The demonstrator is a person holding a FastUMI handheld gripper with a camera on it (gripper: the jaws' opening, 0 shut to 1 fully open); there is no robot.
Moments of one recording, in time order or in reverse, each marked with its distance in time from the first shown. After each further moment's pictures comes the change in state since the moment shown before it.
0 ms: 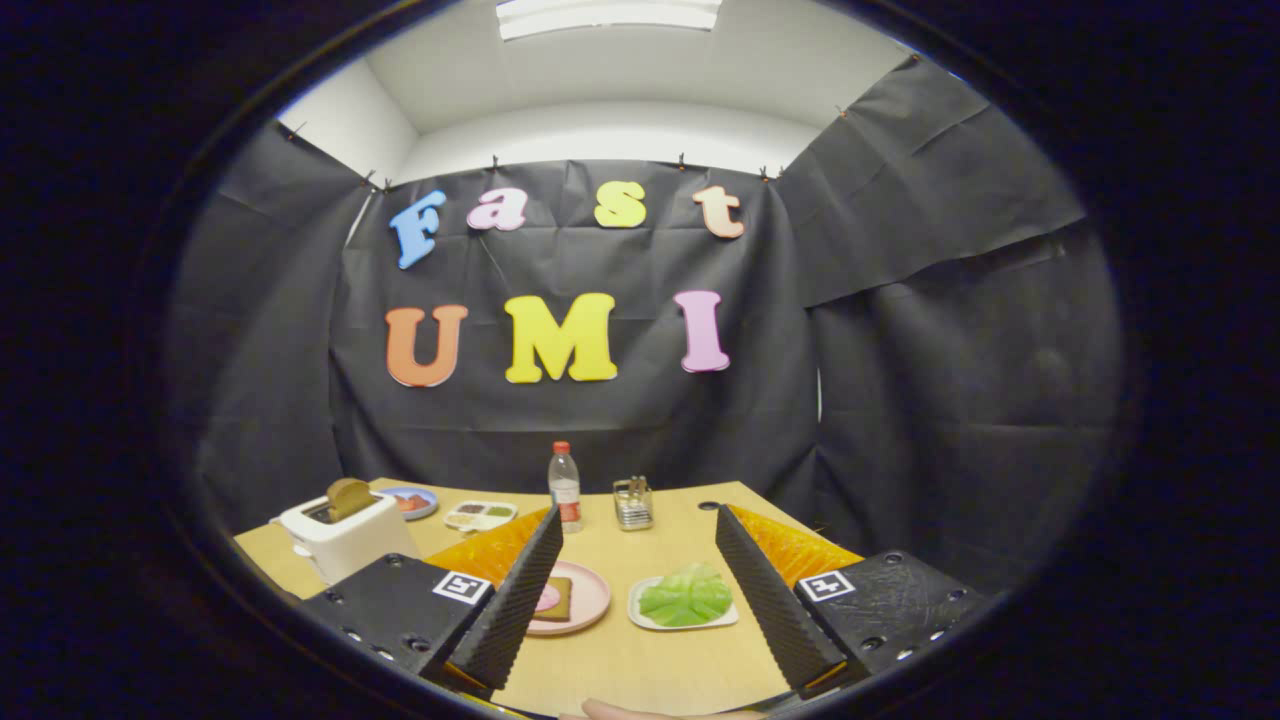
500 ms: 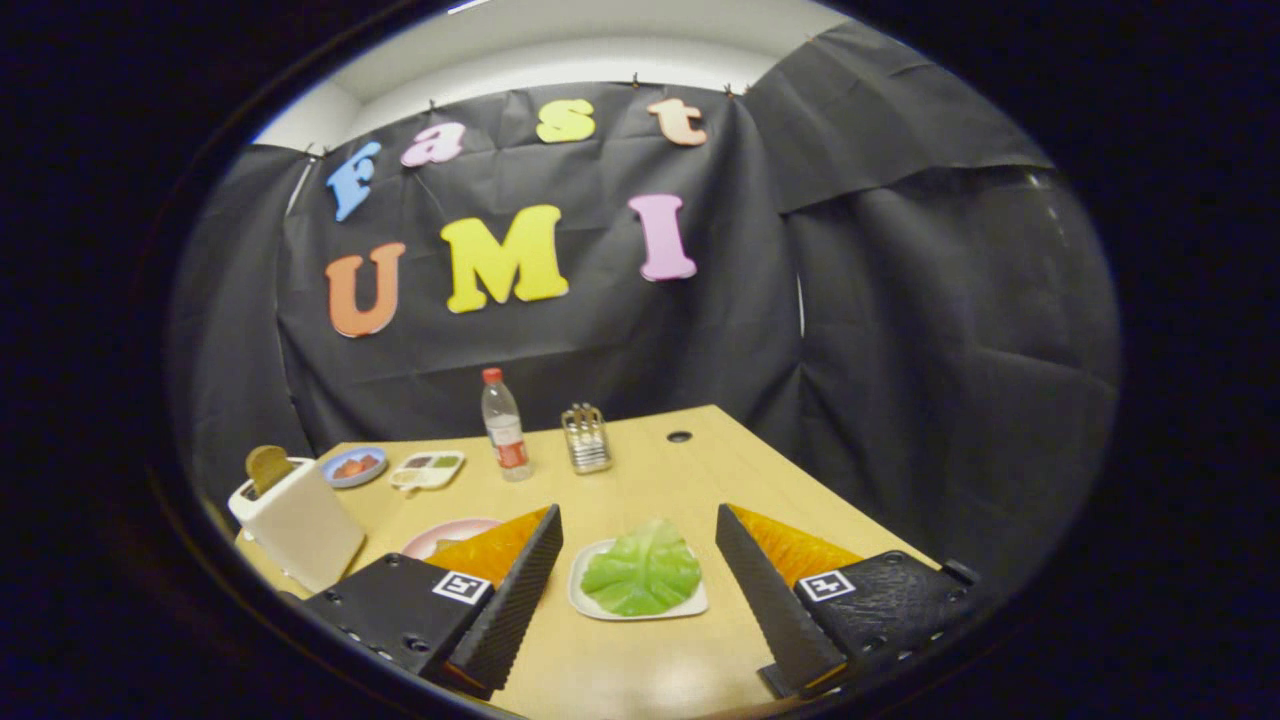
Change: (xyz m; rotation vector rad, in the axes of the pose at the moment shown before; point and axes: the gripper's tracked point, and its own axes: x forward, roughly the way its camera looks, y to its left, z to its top) arm 0.108 -0.077 -0.077 0.090 0.285 -0.072
